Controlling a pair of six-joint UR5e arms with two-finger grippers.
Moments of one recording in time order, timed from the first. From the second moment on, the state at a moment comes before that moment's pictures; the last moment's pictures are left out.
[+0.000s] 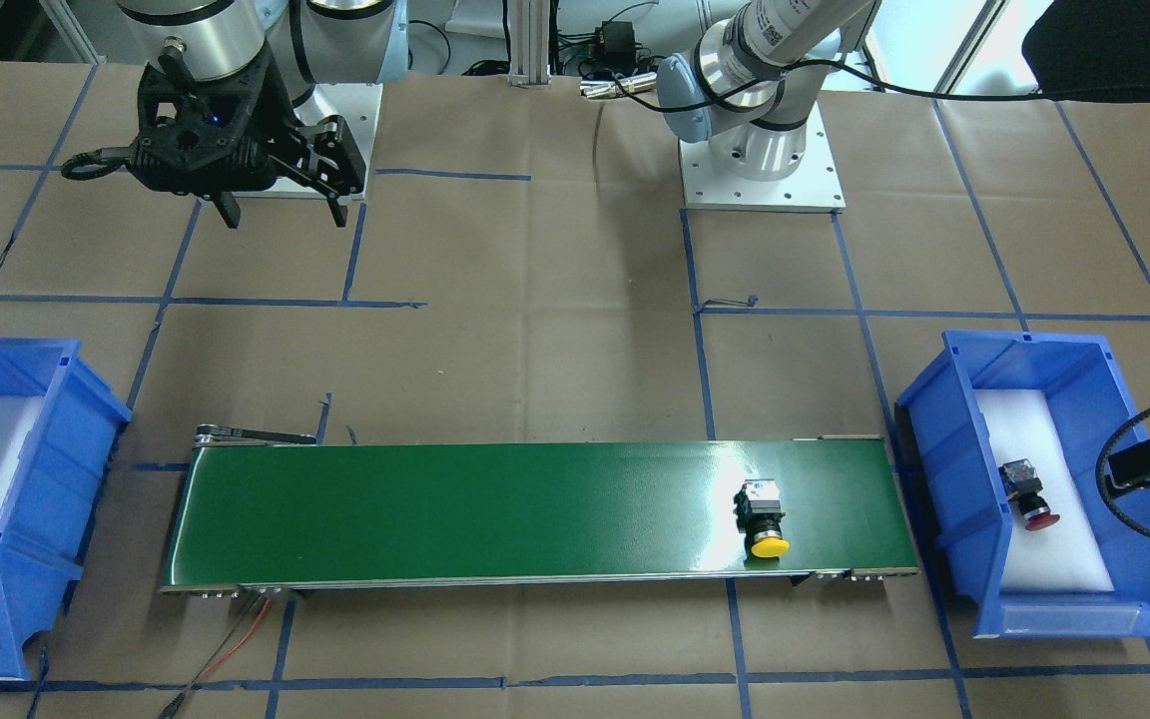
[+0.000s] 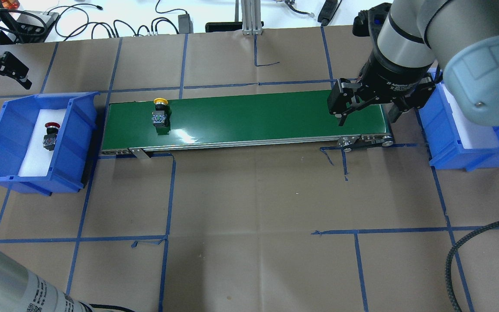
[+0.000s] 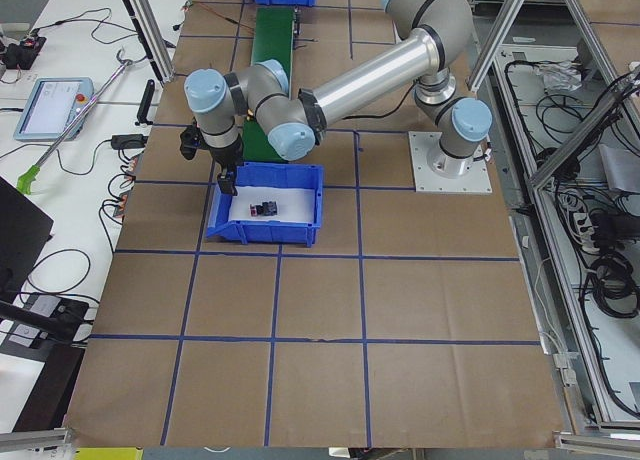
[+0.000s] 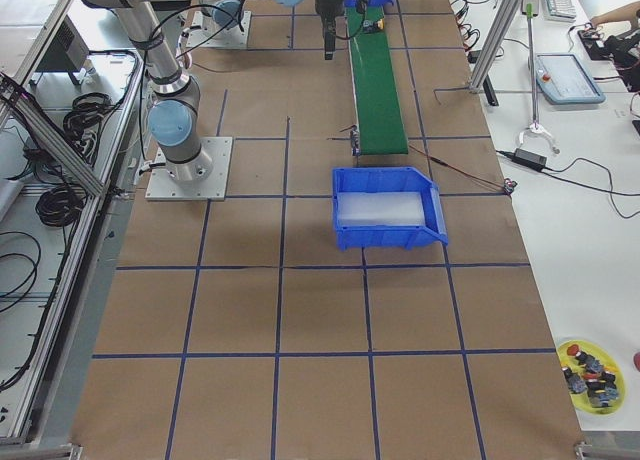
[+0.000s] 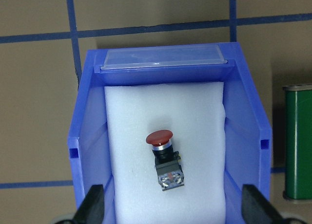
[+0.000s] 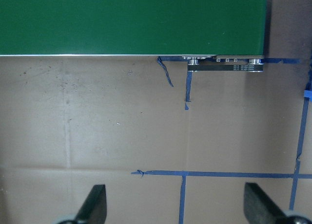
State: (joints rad) left arm -1.05 -2.08 -1.26 -1.39 1.58 0.59; right arm 1.65 -1.64 1.65 -1.57 -1.56 0.05
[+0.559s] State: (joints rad) left arm -1.05 -2.11 -1.39 -1.21 1.58 0.59; right arm 1.65 -1.64 1.65 -1.57 -1.56 0.05
